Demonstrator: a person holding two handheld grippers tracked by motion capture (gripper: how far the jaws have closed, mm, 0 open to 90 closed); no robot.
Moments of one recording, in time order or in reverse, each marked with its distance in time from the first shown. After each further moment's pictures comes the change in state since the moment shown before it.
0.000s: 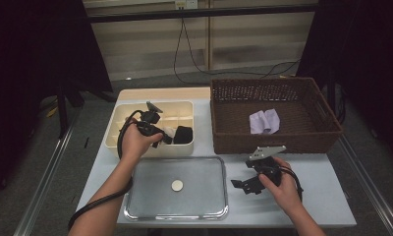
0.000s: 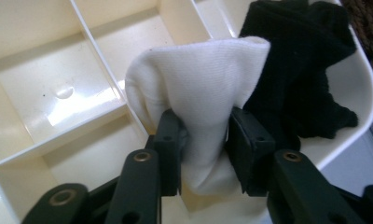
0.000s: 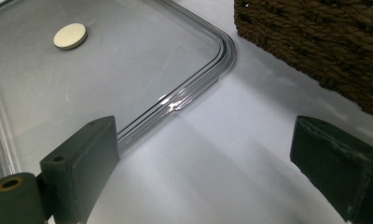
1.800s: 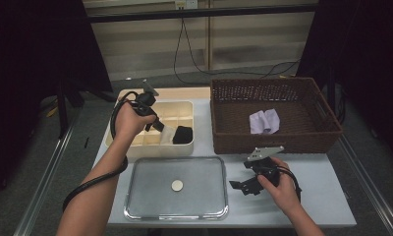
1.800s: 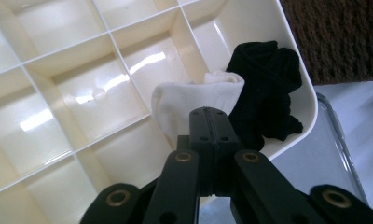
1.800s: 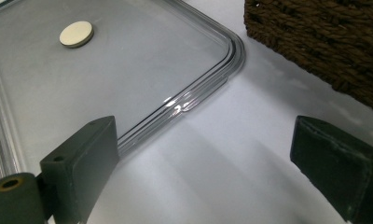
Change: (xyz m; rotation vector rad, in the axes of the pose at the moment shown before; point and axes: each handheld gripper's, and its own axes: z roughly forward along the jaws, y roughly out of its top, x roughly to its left) left arm -0.001 0.040 -0.041 0.097 0.017 -0.044; right arm 0.003 0.001 0.003 0.003 0.012 -0.017
